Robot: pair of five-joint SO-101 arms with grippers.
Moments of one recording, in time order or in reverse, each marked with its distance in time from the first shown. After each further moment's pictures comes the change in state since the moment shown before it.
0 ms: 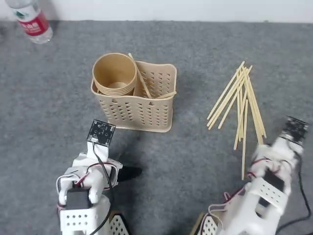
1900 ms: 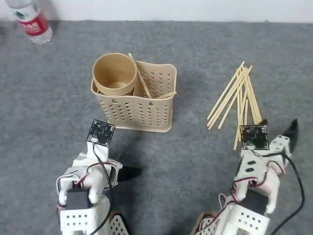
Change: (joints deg) left arm 0.0 -0.1 0.0 0.0 0.0; right arm -16.2 -48.4 9.8 11.2 18.7
